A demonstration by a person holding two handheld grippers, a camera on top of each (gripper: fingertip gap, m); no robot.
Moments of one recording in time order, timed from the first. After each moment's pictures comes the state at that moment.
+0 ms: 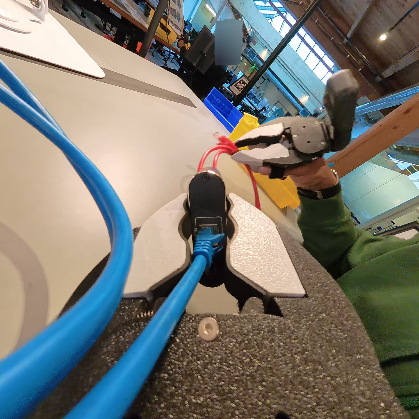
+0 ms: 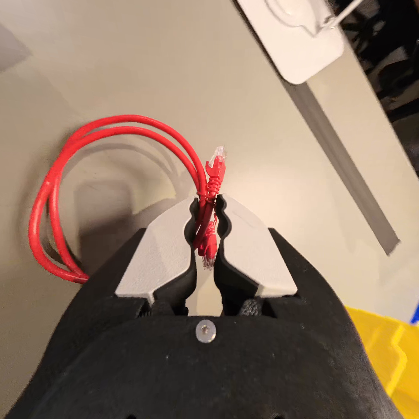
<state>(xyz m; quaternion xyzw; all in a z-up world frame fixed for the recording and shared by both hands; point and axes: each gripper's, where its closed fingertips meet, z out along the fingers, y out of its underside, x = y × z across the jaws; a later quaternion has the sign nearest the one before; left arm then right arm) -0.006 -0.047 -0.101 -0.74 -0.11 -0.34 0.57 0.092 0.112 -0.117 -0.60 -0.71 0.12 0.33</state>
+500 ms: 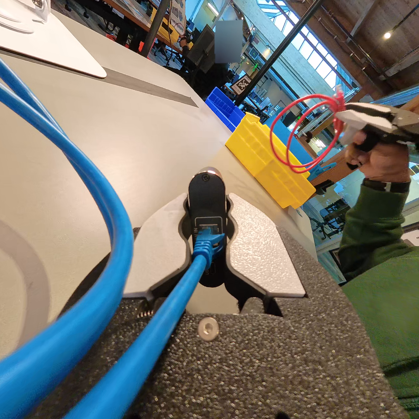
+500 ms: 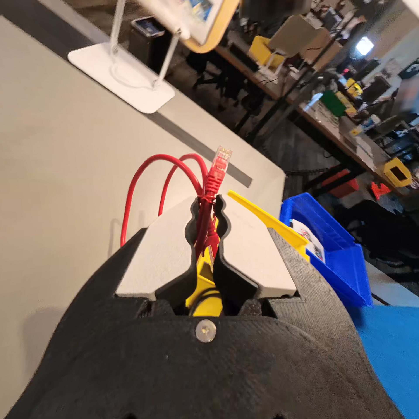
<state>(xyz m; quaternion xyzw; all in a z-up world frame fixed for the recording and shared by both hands) -0.007 -0.047 -0.102 -0.74 -0.11 -0.34 0.56 0.253 0.167 0.050 -0.64 -0.55 0.10 0.52</state>
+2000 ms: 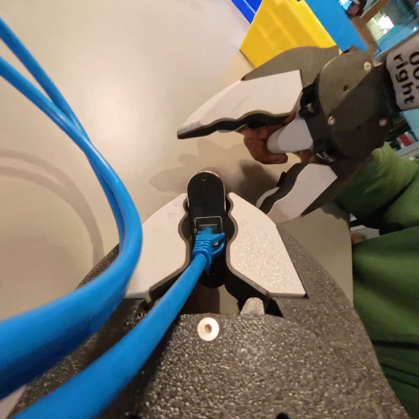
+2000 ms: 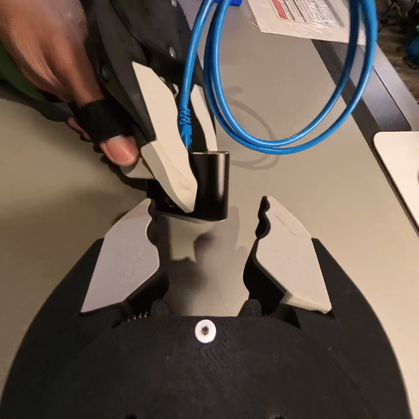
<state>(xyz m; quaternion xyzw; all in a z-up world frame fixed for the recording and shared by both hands) 0.025 -0.056 -0.143 -0.85 -0.02 -0.29 0.43 0.011 -0.056 -0.138 -0.40 -0.80 0.34 0.30</state>
